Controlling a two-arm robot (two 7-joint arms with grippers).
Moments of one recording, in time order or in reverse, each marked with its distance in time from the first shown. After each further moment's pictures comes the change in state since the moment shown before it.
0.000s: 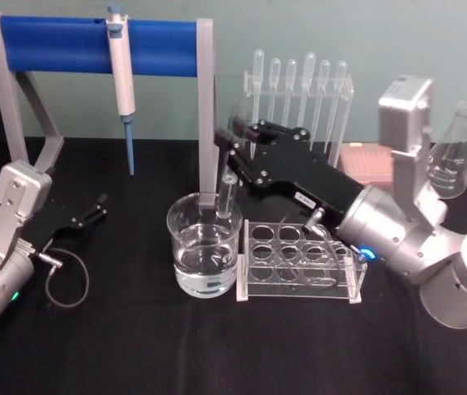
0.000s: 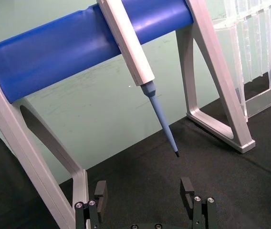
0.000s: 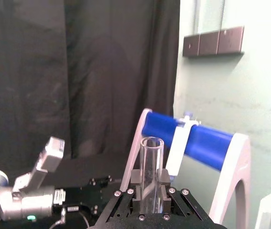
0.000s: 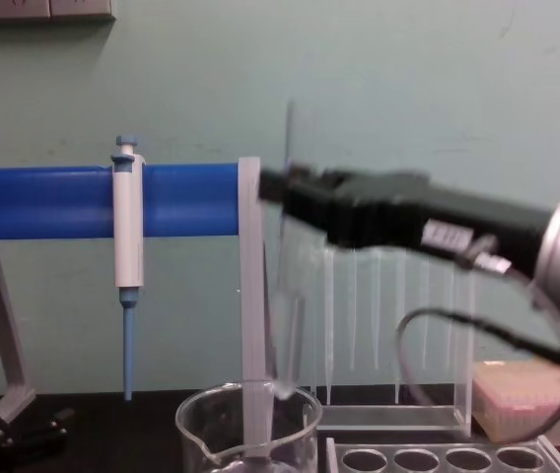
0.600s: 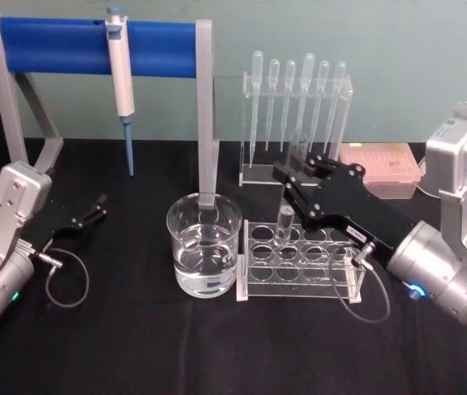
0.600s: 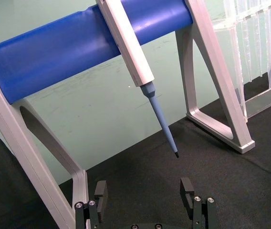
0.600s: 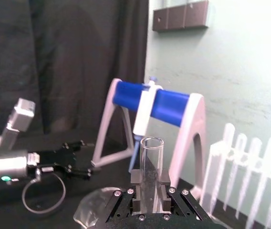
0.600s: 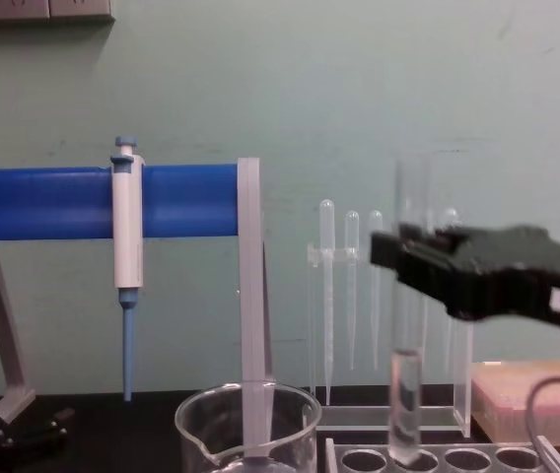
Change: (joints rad) left arm 0.000 0.000 0.000 0.000 0.000 0.000 0.000; right arm -0.148 0.105 0.087 -0.077 -0.020 0.002 -0.072
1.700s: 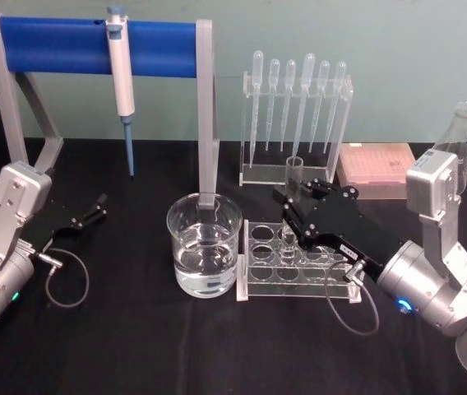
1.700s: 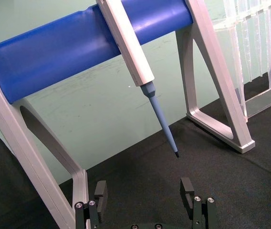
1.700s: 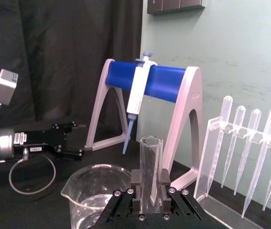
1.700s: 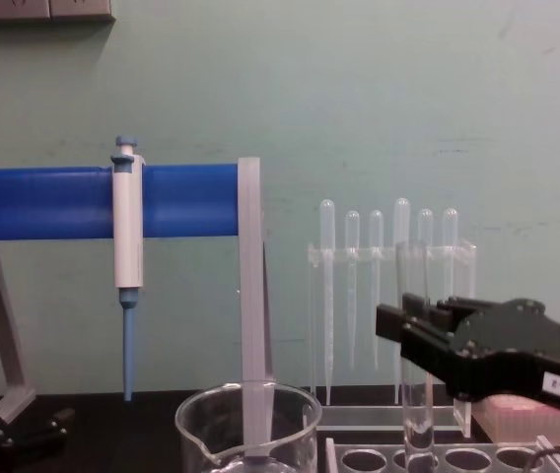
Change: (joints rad) left arm 0.000 0.000 0.000 0.000 0.000 0.000 0.000; right arm 0.001 -0.055 0.001 0.135 -0.056 -0.074 0.029
